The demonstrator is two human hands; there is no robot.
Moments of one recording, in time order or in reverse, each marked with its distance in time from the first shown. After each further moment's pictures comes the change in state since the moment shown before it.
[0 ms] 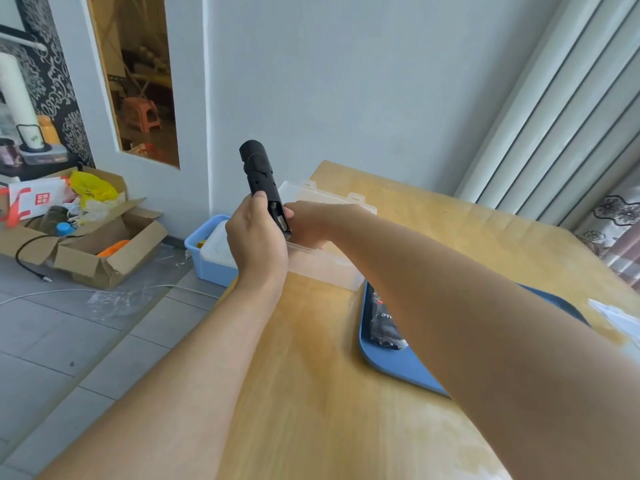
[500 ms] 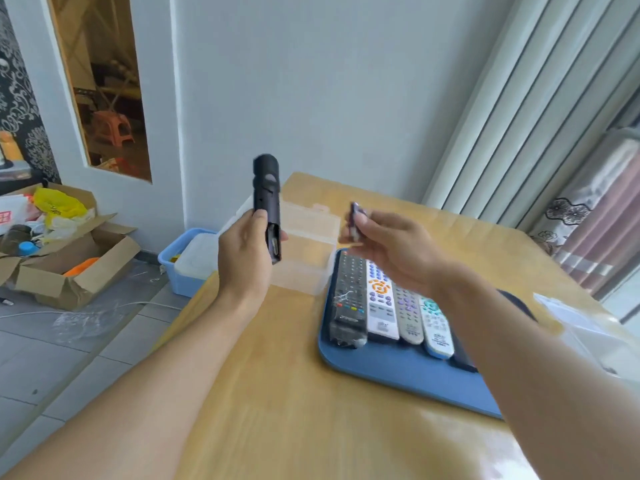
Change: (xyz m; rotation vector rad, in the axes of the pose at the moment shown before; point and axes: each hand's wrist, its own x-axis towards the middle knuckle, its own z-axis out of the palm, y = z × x) left_hand -0.027 -0.003 0.006 0.102 -0.293 0.121; right_hand -0.169 0.080 0.029 1.690 0.411 -0.090
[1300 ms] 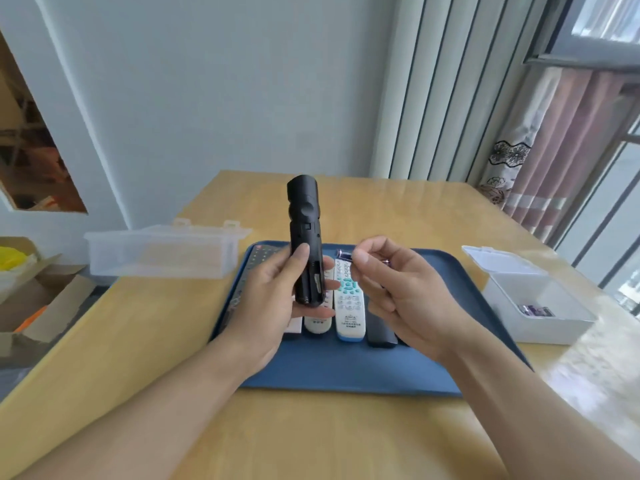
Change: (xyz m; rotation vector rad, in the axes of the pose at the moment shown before) left_hand -0.097 -0.004 0.131 -0.136 -0.576 -0.330; right_hand -0.130 0.026 -0.083 0.199 0.299 -0.029
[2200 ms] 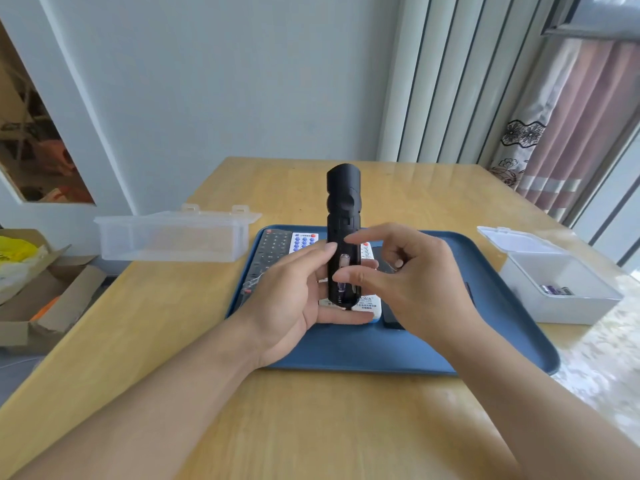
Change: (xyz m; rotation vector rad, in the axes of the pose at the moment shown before) left_hand -0.013 0.006 -0.008 -0.141 -0.281 -0.231; right_hand -0.006 0.017 0.019 -0.742 0.296 -0.404
